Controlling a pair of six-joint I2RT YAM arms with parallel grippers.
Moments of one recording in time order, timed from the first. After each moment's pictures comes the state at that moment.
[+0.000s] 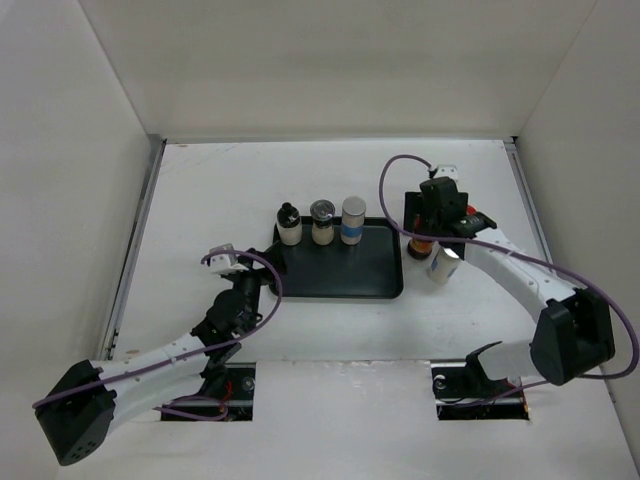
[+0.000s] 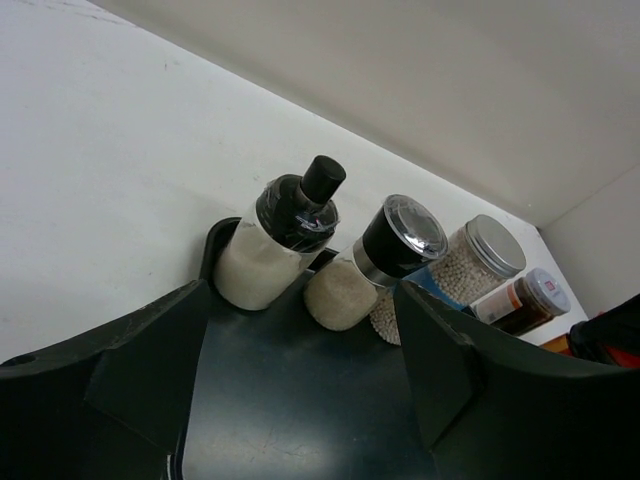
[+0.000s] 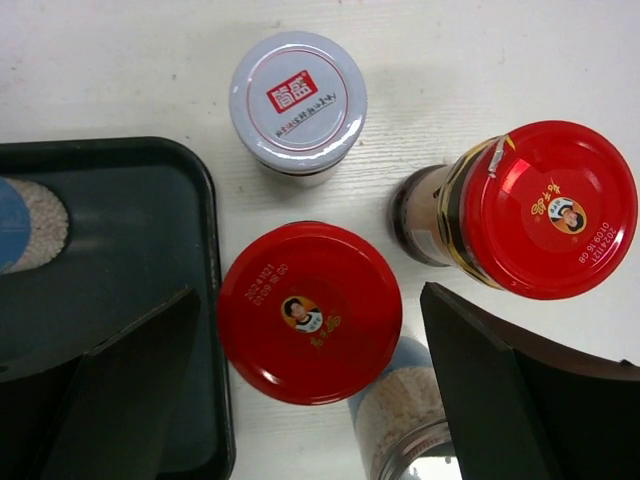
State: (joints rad) left arm -0.84 0.76 0.10 0.78 -0.80 -0.49; right arm 0.40 1.36 1.01 -0.43 0.40 0.29
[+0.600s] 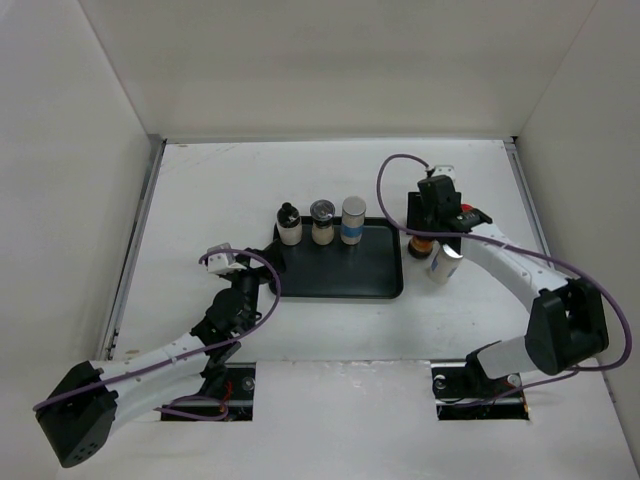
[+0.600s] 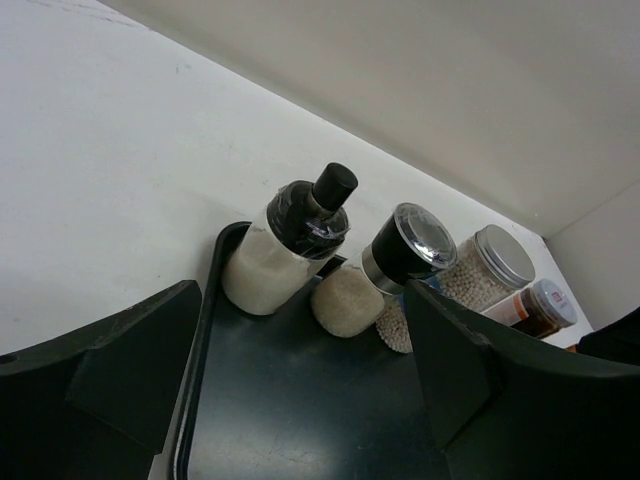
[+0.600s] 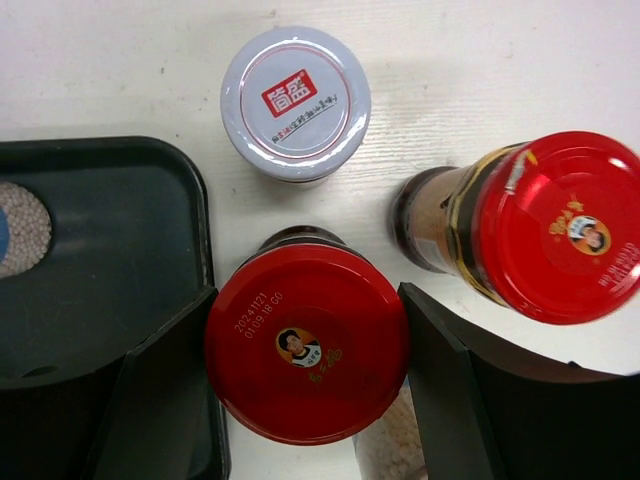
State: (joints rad) left arm -0.82 0.76 0.10 0.78 -0.80 -0.50; right arm 0.38 1.42 1.02 -0.42 0.39 0.28
